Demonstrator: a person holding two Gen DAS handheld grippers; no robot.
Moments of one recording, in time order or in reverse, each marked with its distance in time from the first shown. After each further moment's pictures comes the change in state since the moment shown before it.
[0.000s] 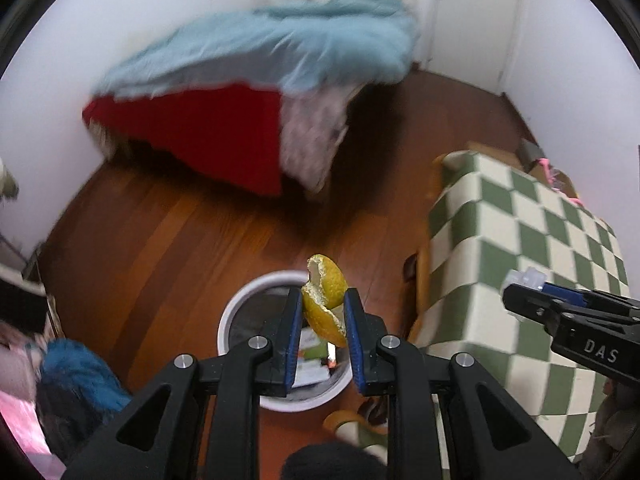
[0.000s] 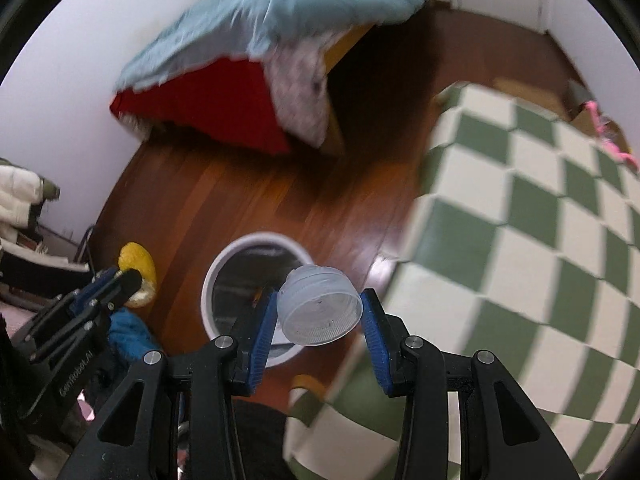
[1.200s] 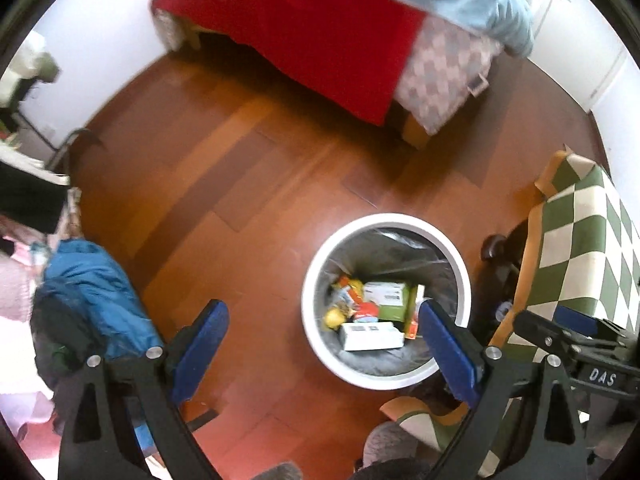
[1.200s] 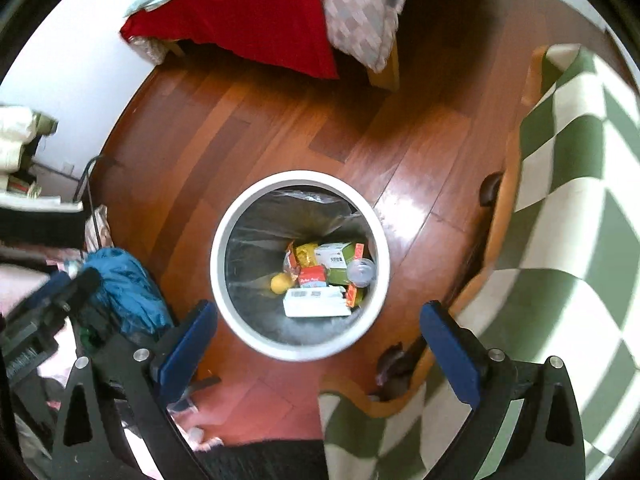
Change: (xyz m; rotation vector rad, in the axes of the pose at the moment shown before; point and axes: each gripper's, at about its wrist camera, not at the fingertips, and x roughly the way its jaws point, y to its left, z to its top) left arm 0.052 0.138 -0.031 -0.271 0.208 0.154; right arm 0.116 0.067 0.003 -0.132 0.212 0.019
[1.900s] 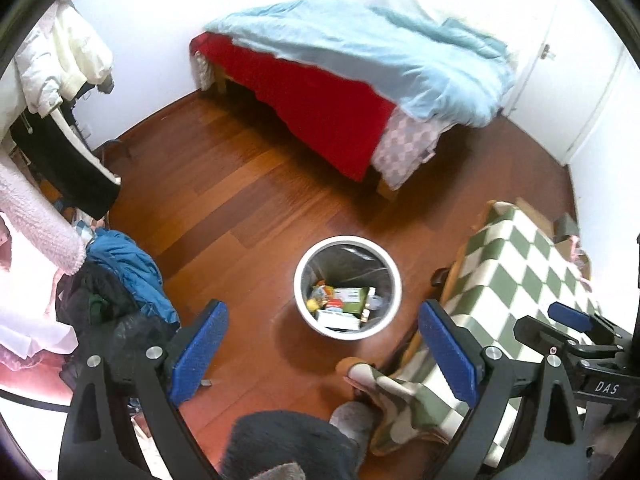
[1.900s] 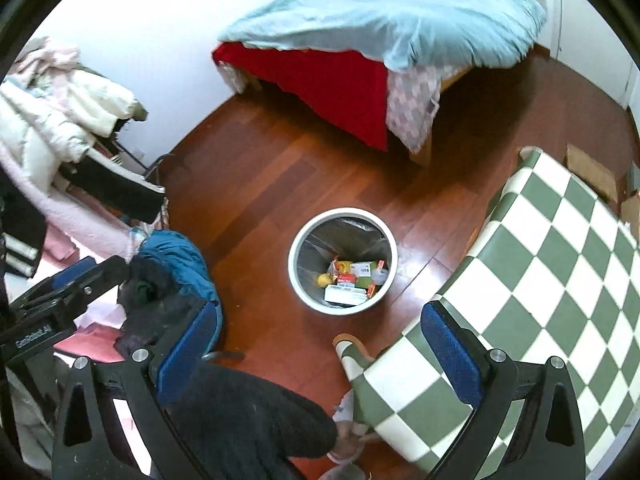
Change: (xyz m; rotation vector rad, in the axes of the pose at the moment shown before) left arm -0.216 -0.009 -0.077 -0.083 -0.186 -0.071; right arm -0.252 0.026 -0.101 -0.205 -0.208 0.112
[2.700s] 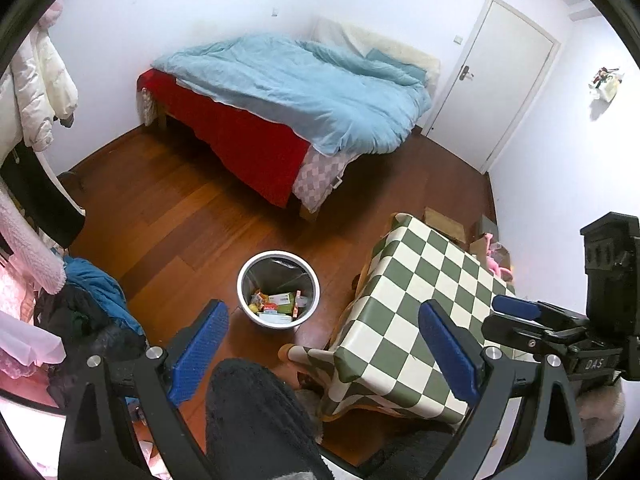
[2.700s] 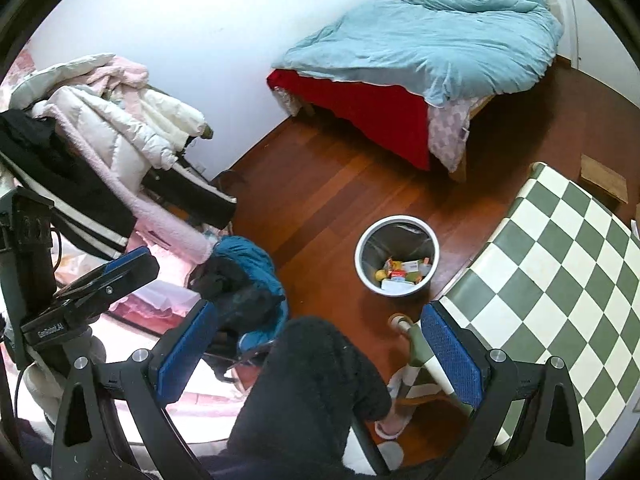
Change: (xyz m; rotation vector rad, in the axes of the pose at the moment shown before) left arm -0.156 -0.013 -0.031 0.068 -0.103 -0.253; right arm -0.168 0.052 -0.060 -0.019 -0.068 0.175
